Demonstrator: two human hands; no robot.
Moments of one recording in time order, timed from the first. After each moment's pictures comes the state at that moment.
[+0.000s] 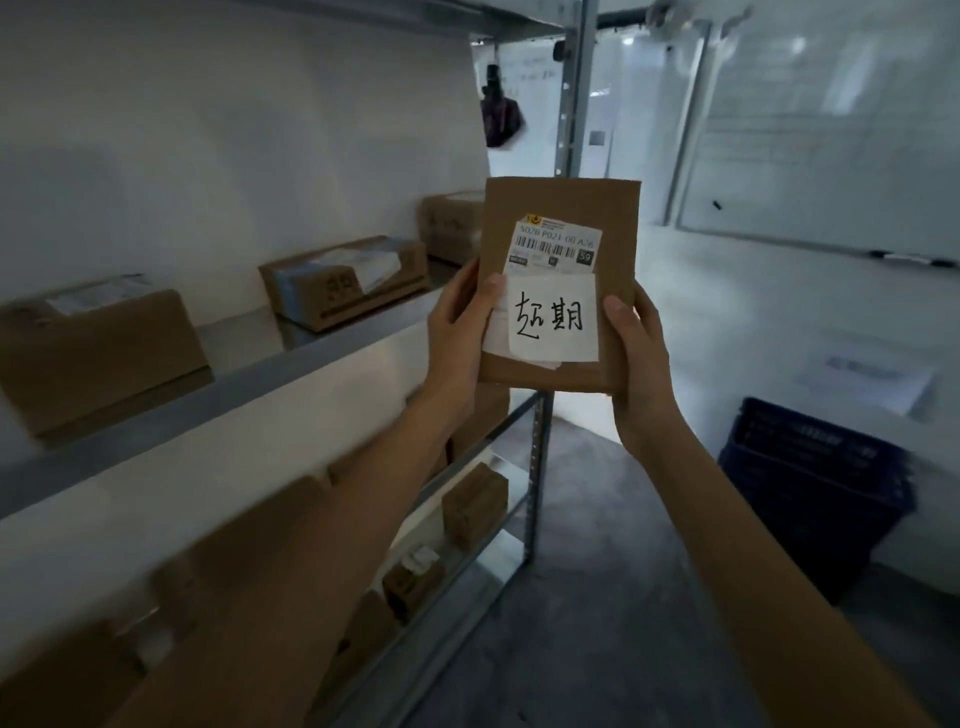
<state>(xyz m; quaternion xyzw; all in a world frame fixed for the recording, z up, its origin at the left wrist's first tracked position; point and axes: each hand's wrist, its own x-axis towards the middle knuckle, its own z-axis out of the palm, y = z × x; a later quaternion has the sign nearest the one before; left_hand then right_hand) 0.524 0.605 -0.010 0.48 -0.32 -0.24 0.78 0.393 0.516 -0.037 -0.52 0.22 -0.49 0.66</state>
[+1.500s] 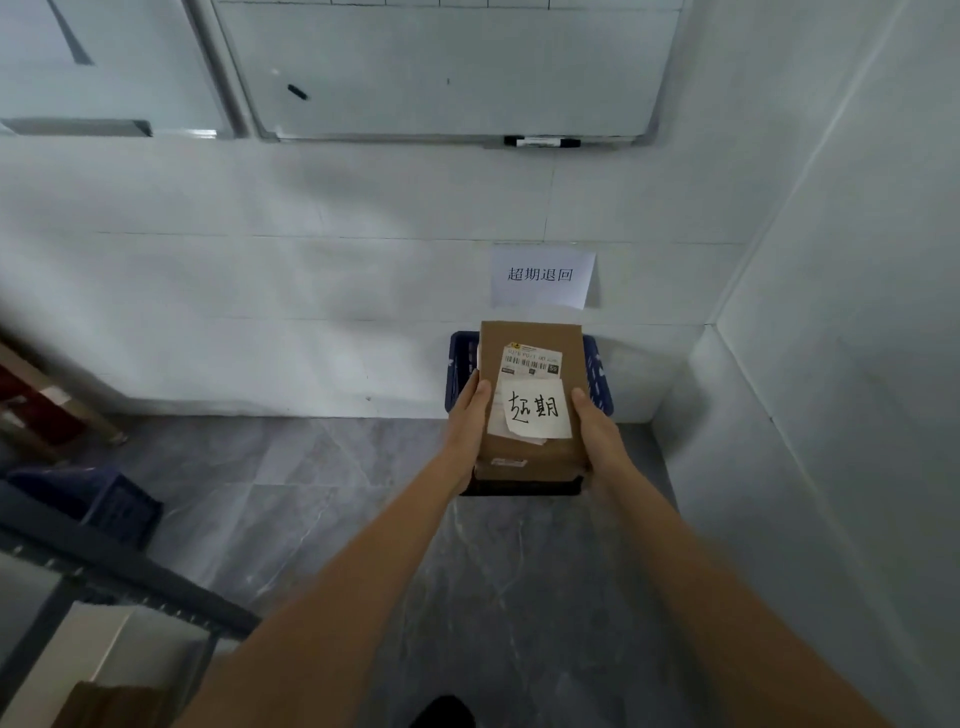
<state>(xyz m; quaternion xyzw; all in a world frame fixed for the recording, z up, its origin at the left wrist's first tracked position) 0.226 -0.053 -0.259 0.52 -0.37 -0.62 0.46 0.068 -0.035 -0.249 -0.27 0.64 -0.46 0.55</state>
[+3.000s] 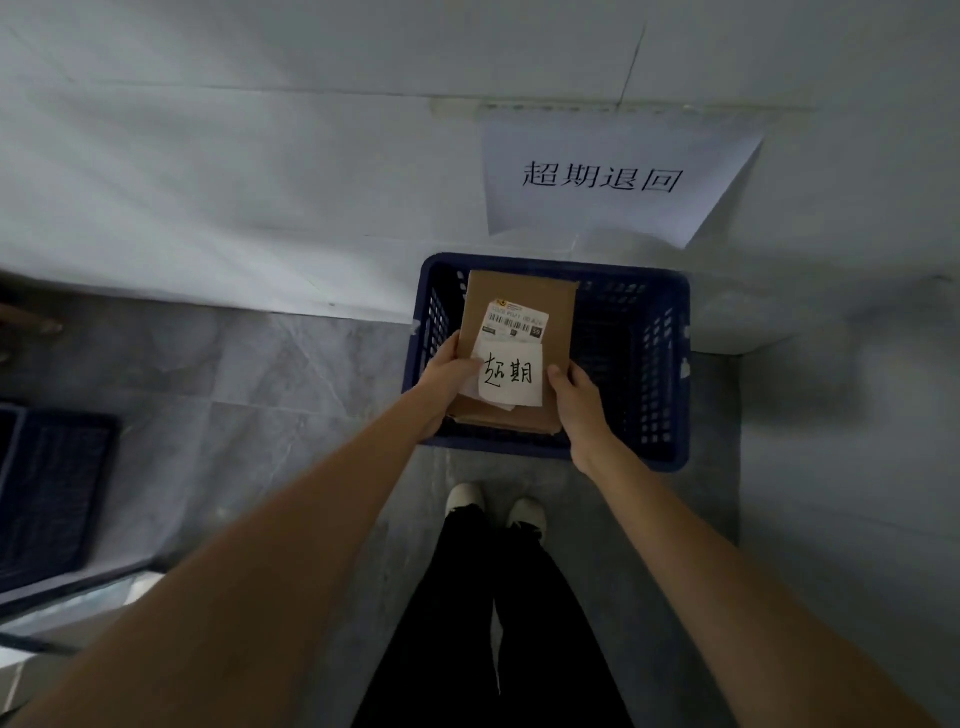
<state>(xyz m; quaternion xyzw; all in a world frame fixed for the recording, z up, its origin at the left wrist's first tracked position) 0.185 -0.526 -0.515 0.69 -0.22 -0.65 0.23 0.018 -0.505 -0.525 -0.23 0.68 -0.28 0.64</state>
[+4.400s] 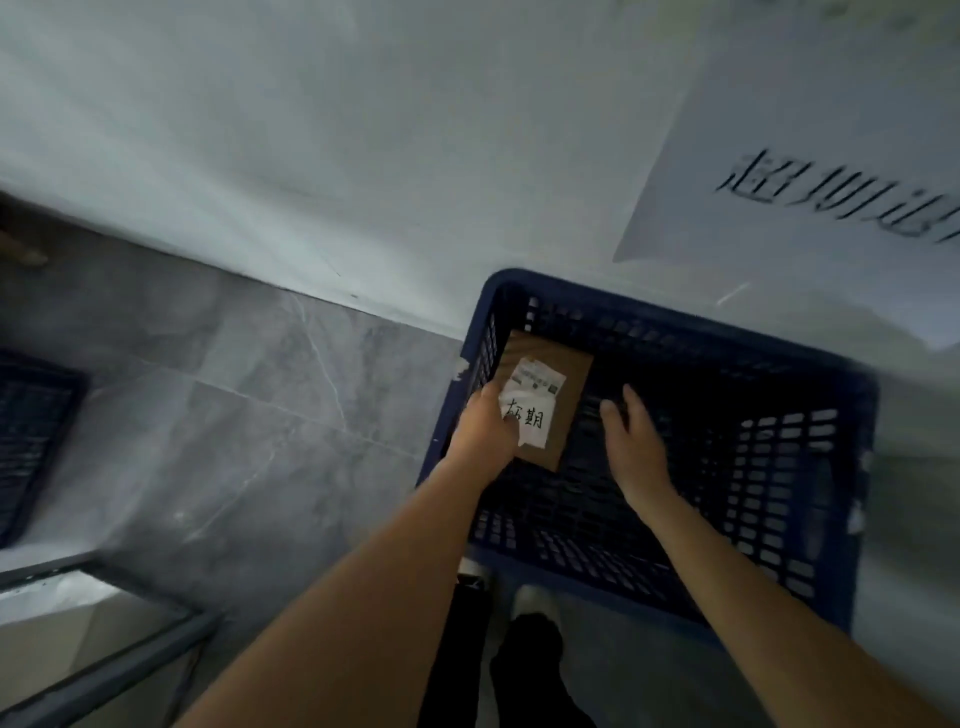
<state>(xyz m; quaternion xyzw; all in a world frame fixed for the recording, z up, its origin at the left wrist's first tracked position) 0.229 -0.590 -0.673 0.77 -0.37 -0.50 0.13 0.059 -0.609 -0.690 -0.45 0.71 -0.15 0.52</state>
